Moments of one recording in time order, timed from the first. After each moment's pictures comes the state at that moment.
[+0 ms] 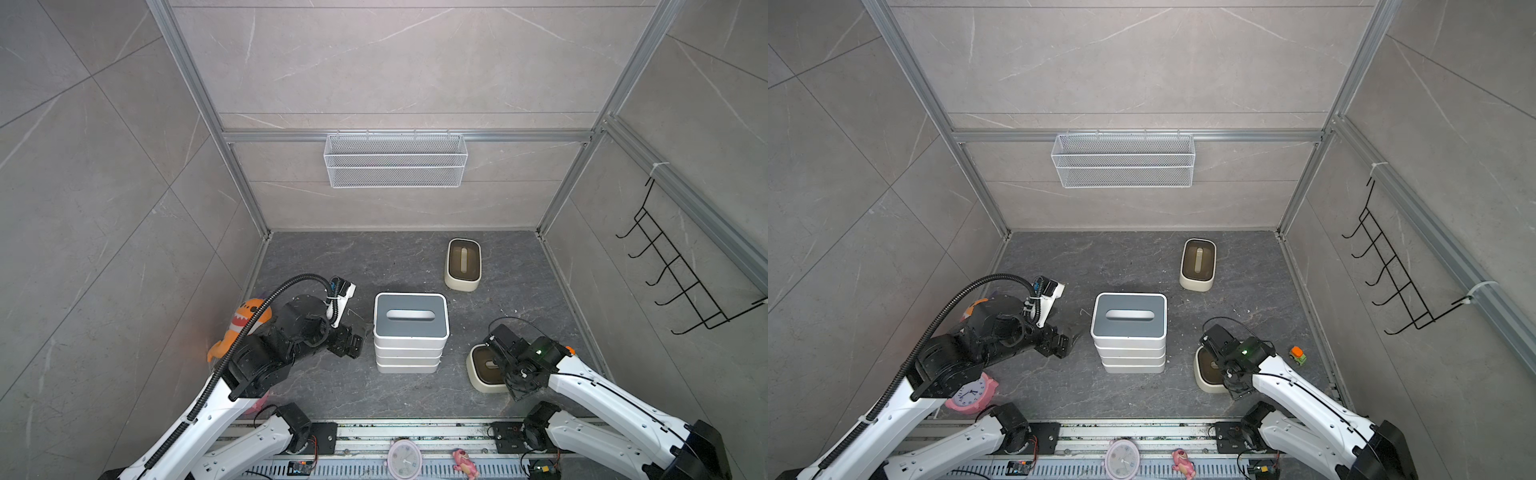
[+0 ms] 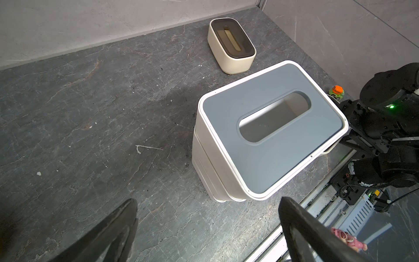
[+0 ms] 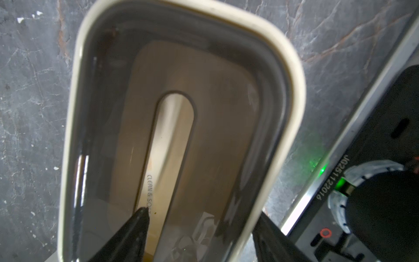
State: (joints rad) left arm -0.77 0.80 1.12 -0.95 -0.05 -0.20; right arm 0.64 0.94 0.62 -1.15 0.27 1.81
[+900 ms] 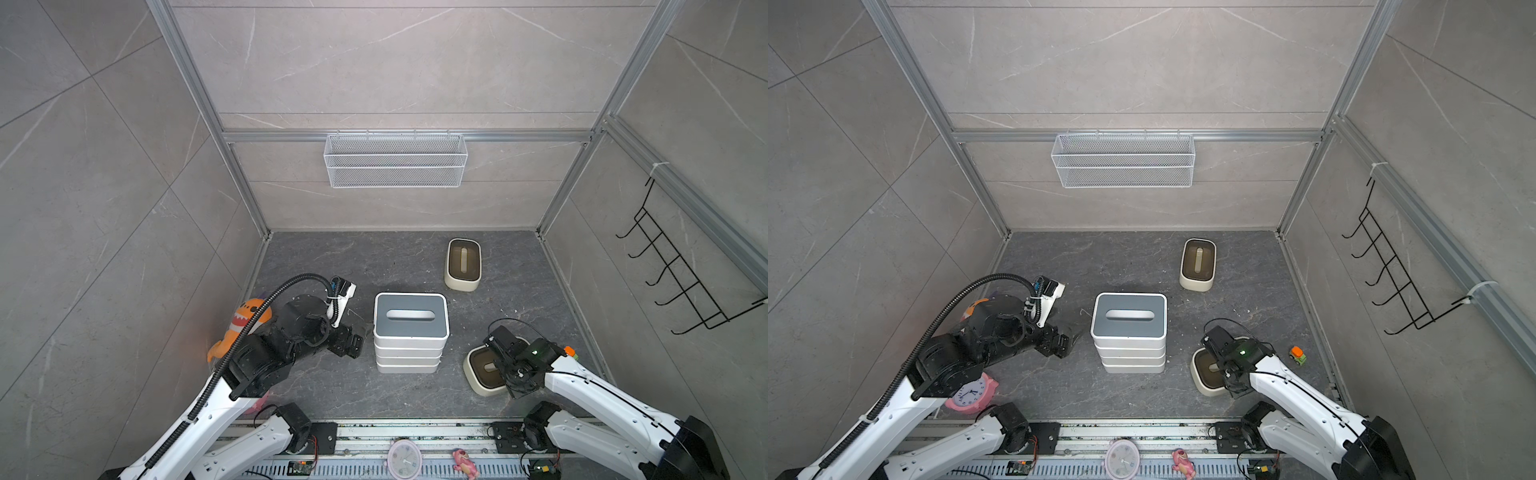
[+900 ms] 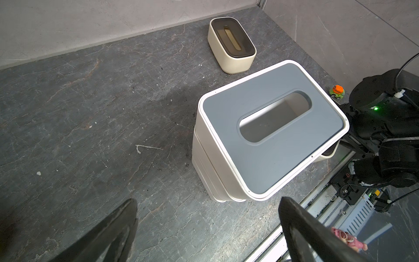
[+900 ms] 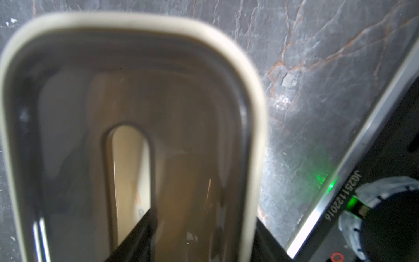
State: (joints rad) left arm -0.77 0.80 1.12 -0.95 -0.05 -0.20; right arm 0.59 0.97 0.57 -1.08 0.28 1.78
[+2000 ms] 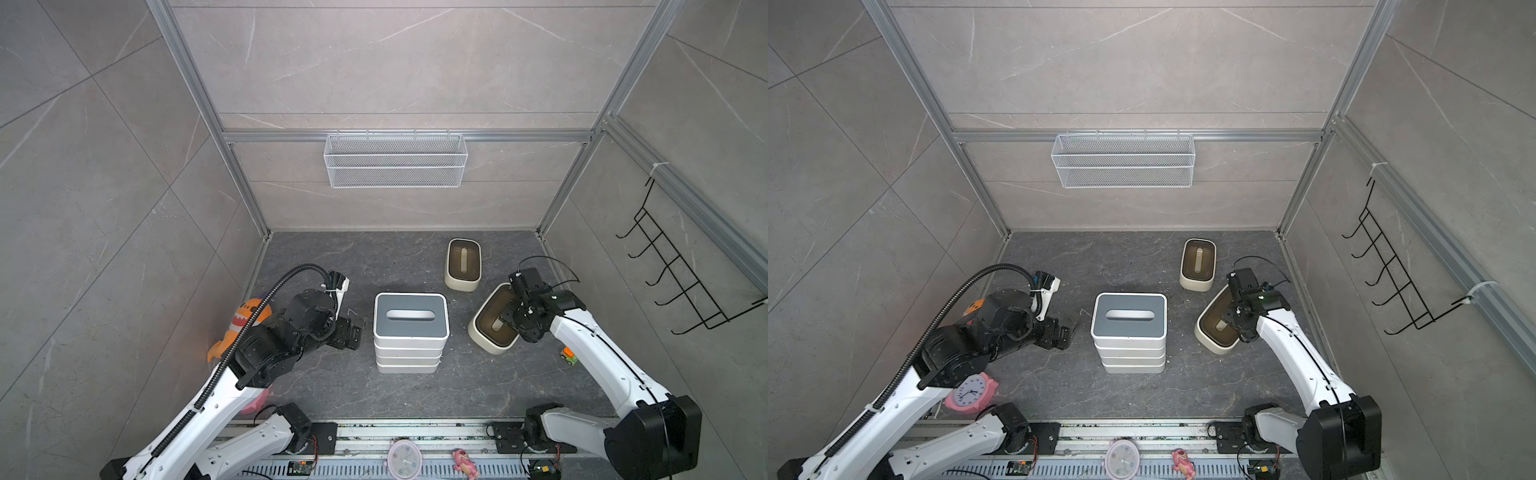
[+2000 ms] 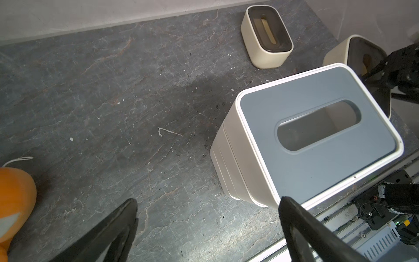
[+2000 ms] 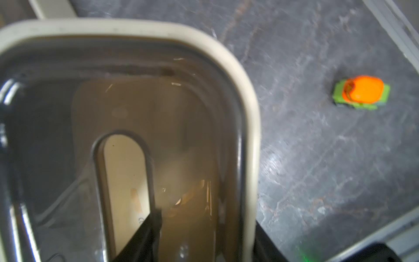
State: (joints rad) left arm -0.77 0.88 1.18 -1.04 -0.18 -0.33; right arm 0.17 1.23 1.03 -1.01 0.17 0.80
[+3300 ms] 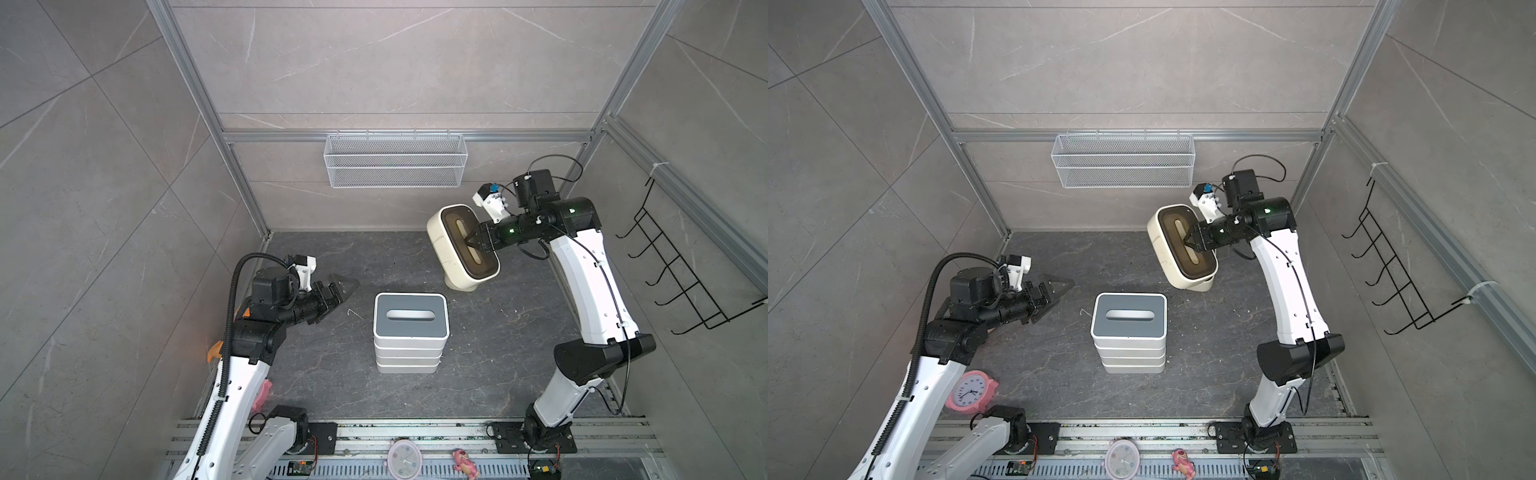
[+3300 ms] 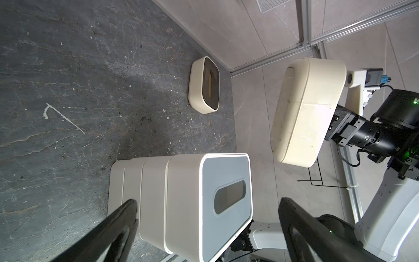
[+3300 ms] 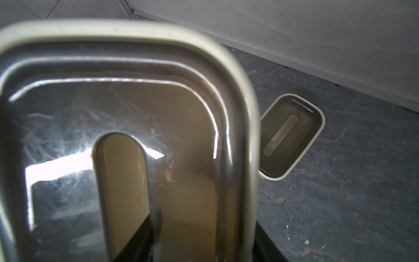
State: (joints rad) left arm -0.17 0.88 1.06 -0.71 0.64 -0.76; right arm 0.27 1.79 2.31 -1.42 -0.37 -0.15
